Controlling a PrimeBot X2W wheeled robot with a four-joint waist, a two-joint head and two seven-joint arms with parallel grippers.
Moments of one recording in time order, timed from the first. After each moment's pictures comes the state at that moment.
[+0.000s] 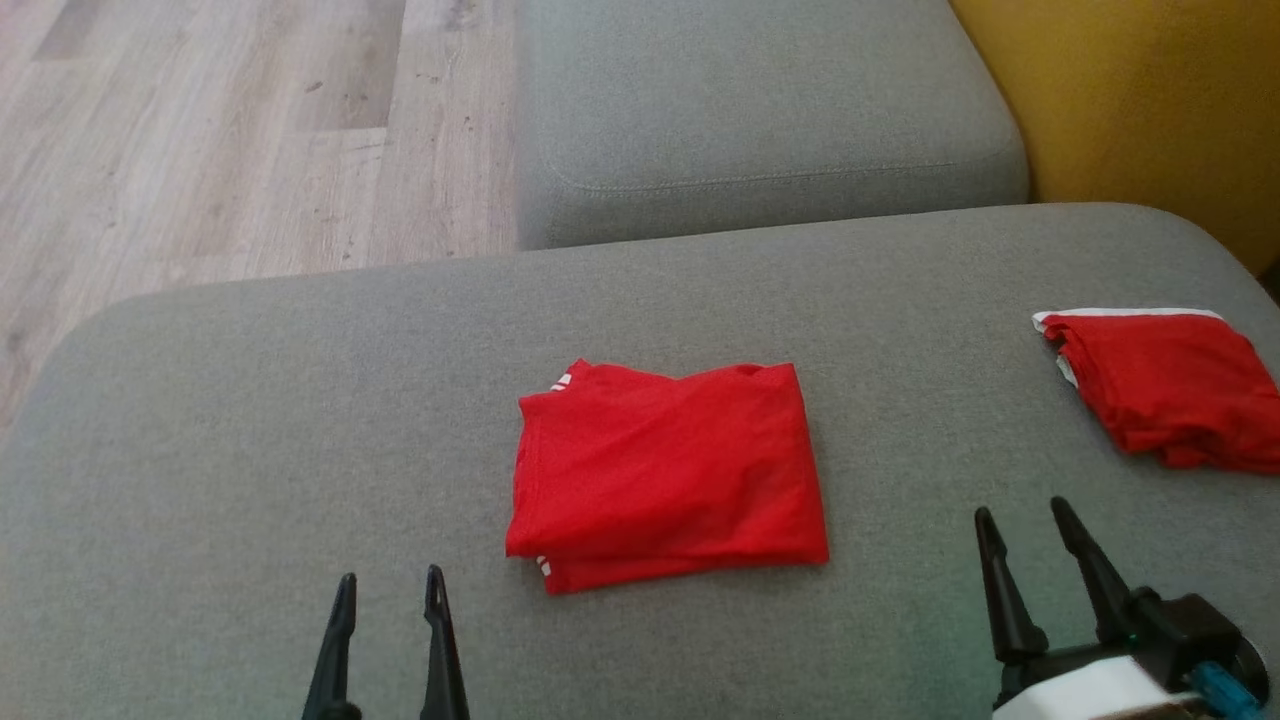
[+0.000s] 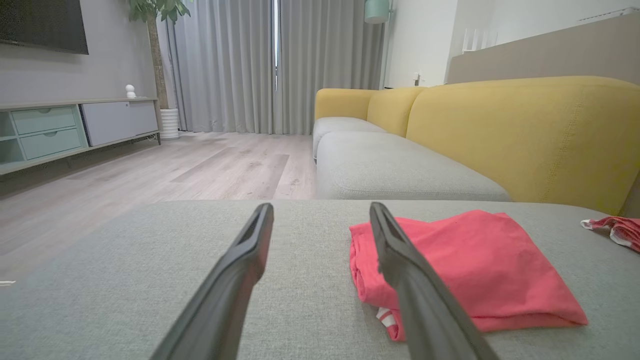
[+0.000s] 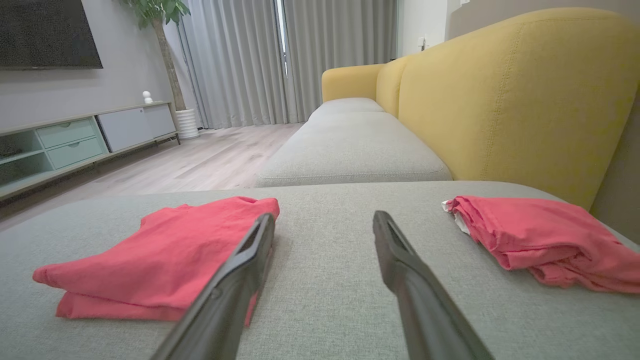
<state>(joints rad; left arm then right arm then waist) 0.25 0.06 -0.27 0.01 -0.16 0.22 -0.25 0.15 -0.13 0.09 0.20 0.17 0.12 -0.25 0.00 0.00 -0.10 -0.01</state>
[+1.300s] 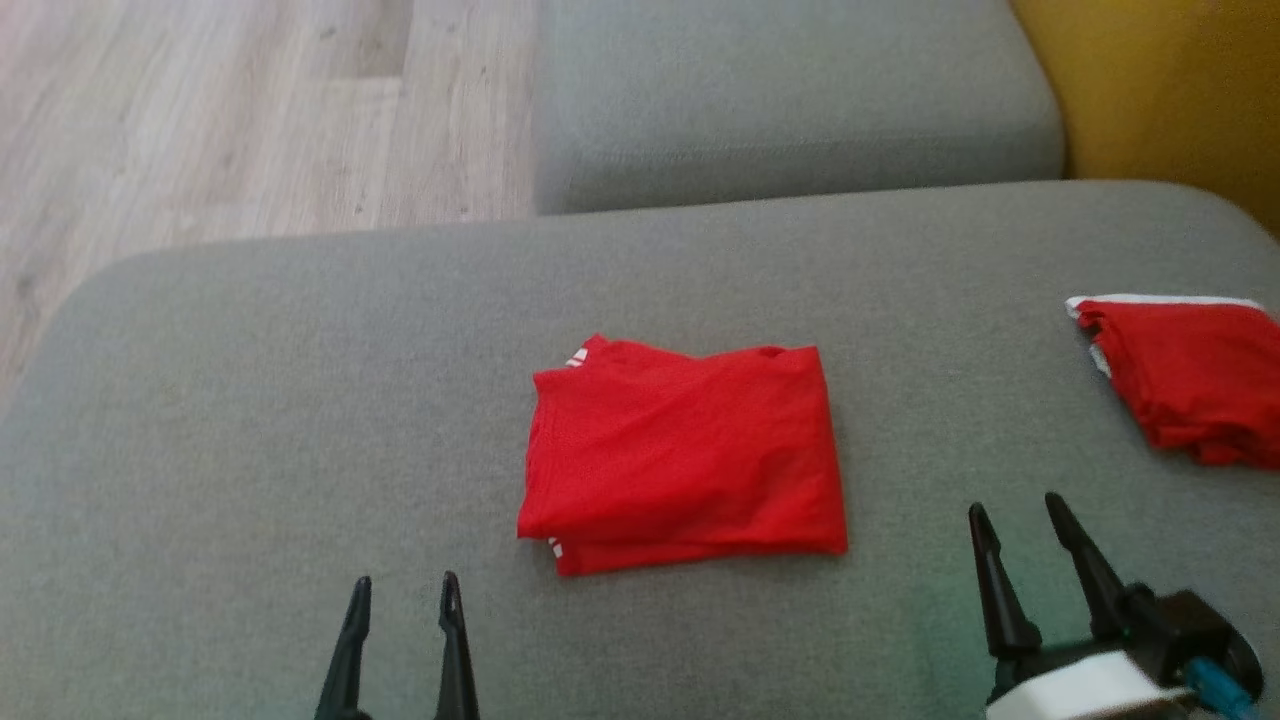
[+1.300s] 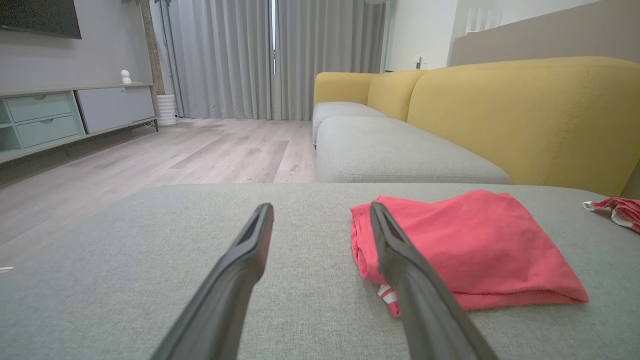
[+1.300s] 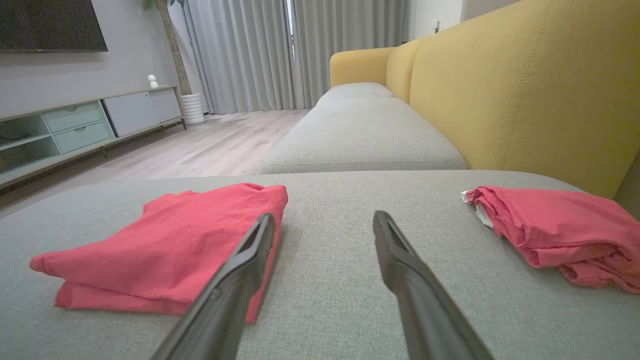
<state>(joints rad) 0.27 0.06 -0.28 -0.01 -0.14 0.20 -0.25 0.14 -0.12 0.09 0.19 0.16 0.12 -0.25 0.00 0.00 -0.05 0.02</state>
